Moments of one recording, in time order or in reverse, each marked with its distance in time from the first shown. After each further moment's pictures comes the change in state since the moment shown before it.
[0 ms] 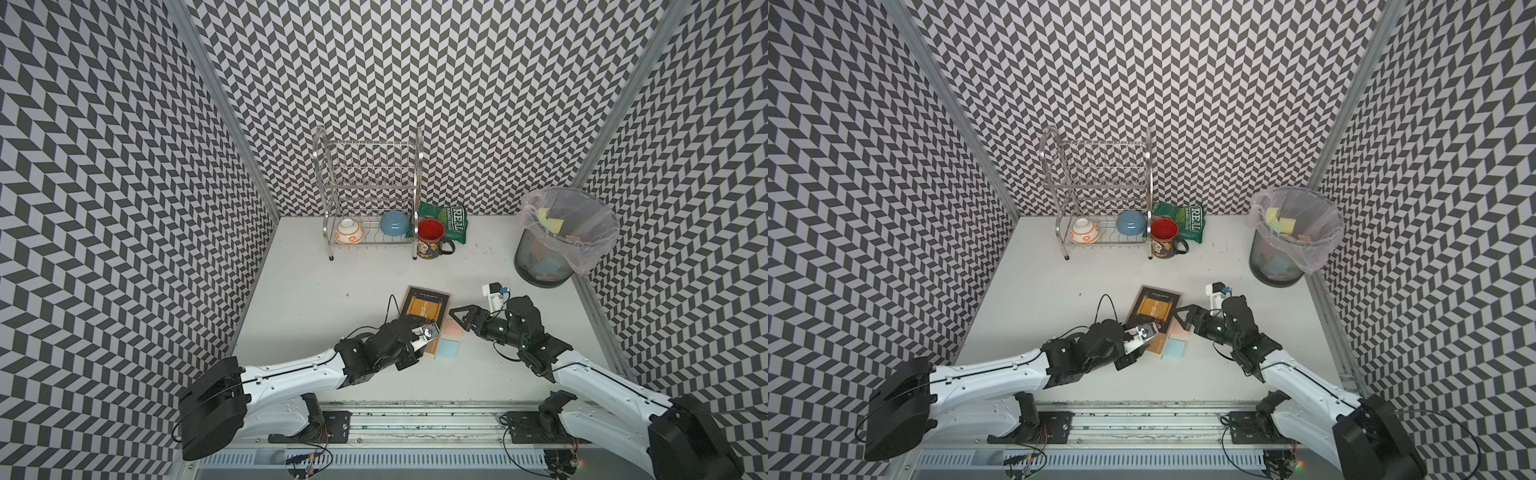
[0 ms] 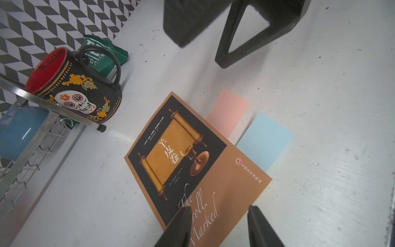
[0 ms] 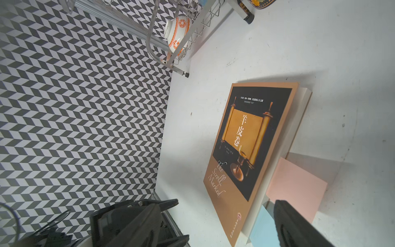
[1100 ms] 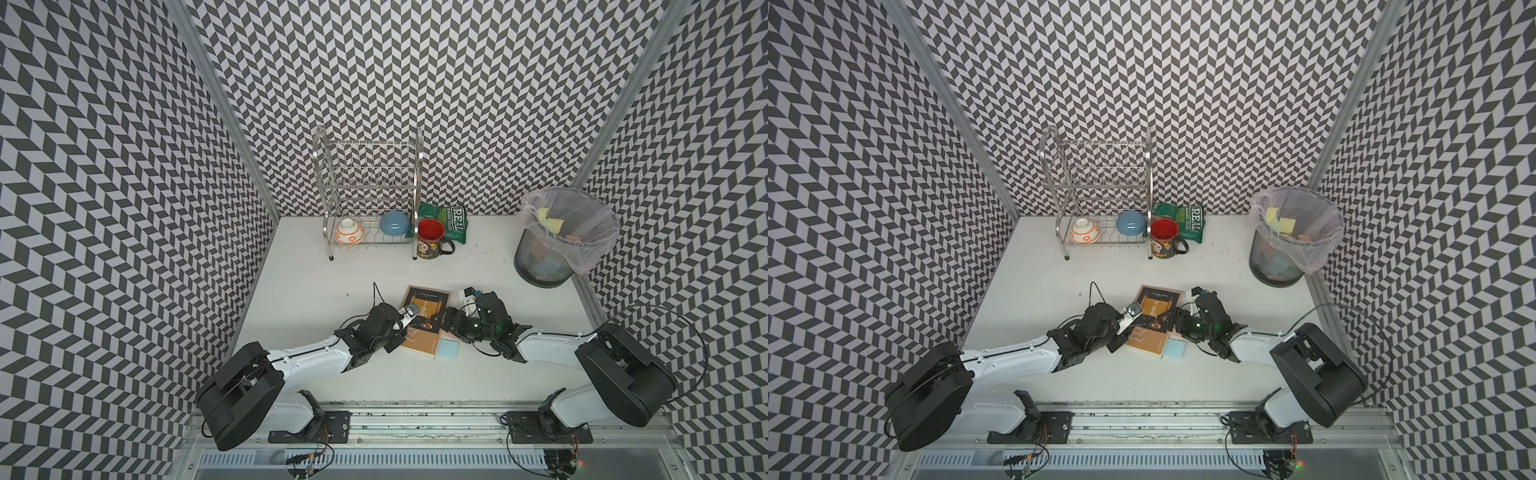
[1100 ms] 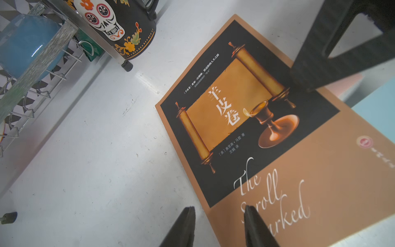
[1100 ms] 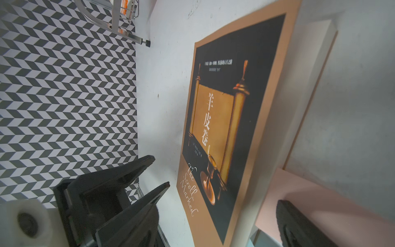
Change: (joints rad) left arm 0.241 0.164 -0.068 0.156 0.010 -0.017; right arm 0.083 0.451 0.087 0.190 -0.002 0.053
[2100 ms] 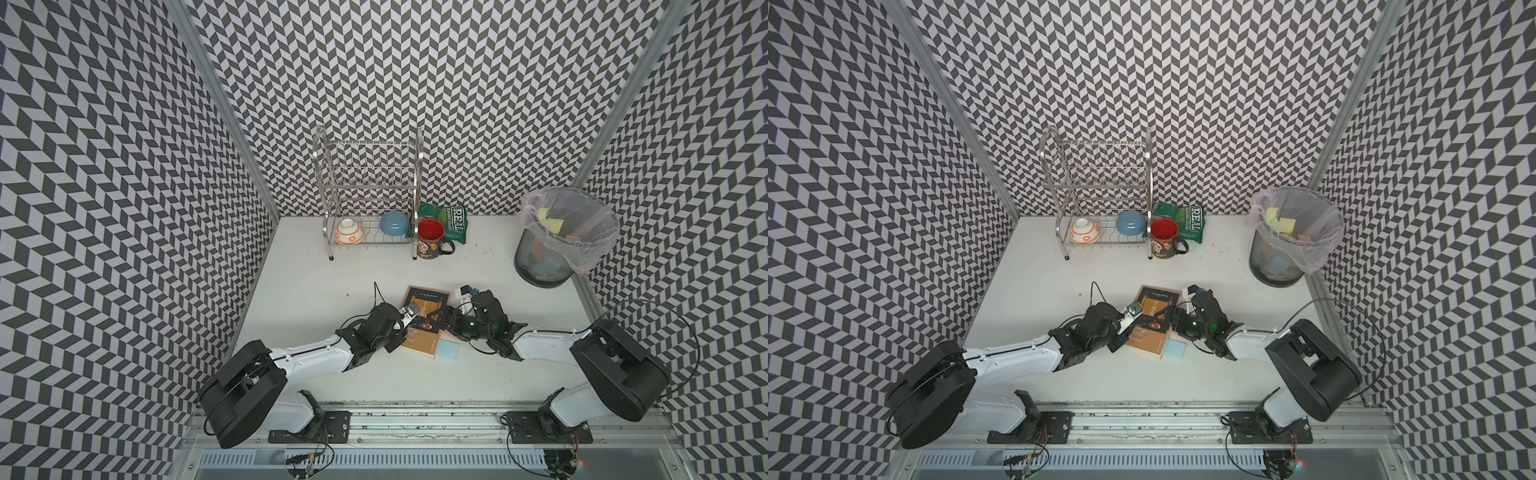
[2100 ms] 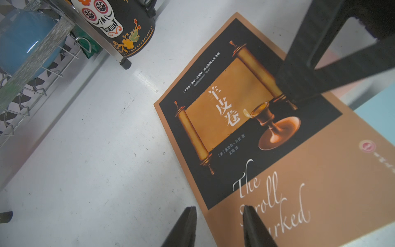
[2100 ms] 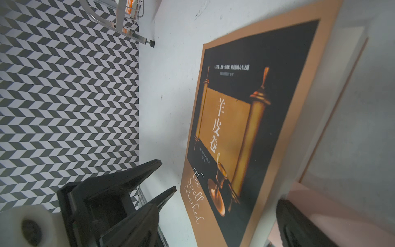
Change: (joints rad) left arm 0.000 0.015 0.006 0.002 0.000 -0.007; right arm 0.025 0.031 0.030 0.016 0.021 0.007
